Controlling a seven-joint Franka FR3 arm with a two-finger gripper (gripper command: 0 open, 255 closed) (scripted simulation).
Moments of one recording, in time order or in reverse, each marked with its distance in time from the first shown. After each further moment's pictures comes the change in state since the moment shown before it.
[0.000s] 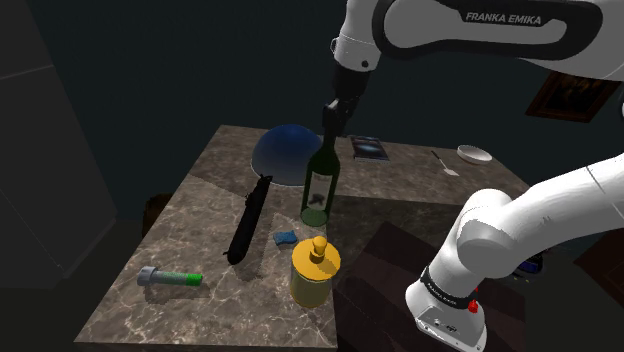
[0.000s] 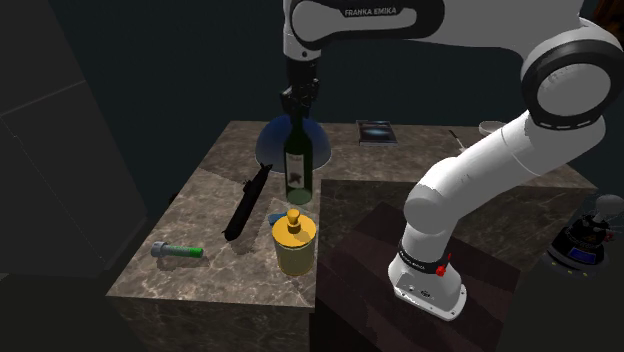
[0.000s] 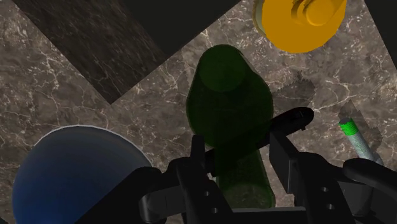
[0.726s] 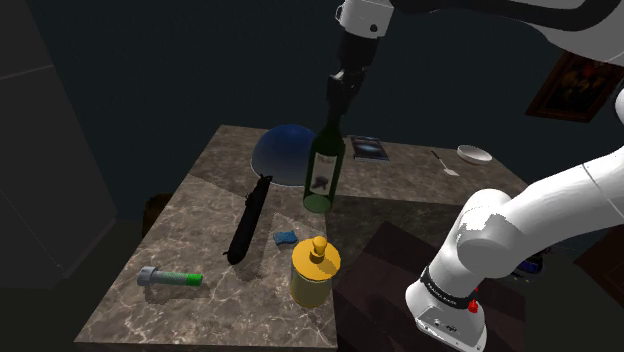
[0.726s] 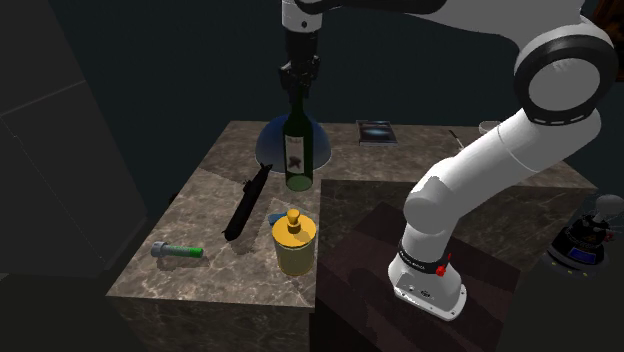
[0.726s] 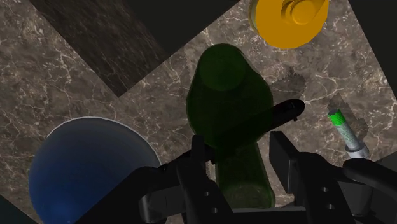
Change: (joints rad) arm -0.005 0.035 -0.004 0.177 -0.006 -0.142 0.000
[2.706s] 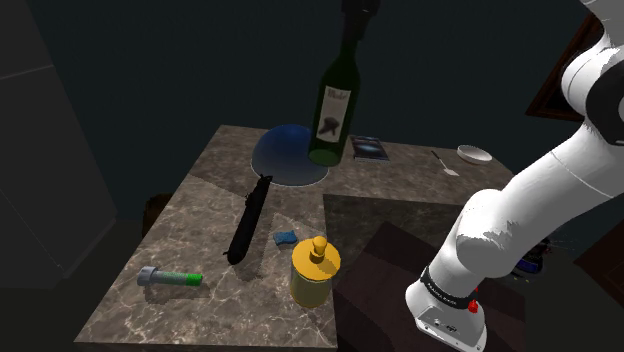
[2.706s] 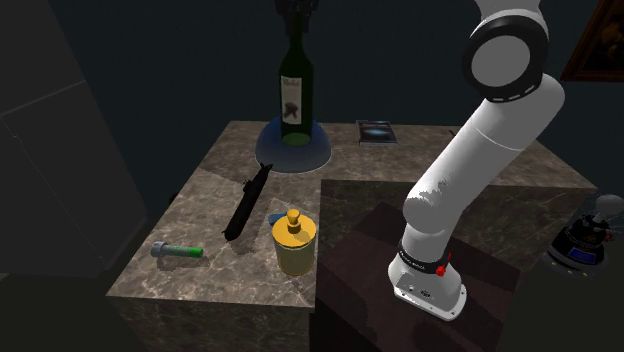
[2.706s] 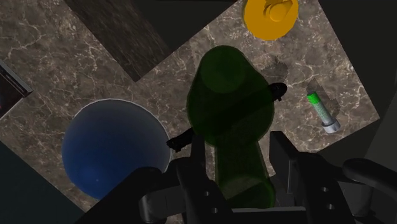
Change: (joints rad) arm -0.015 0.248 0.013 0.669 -0.030 -0.423 0.011
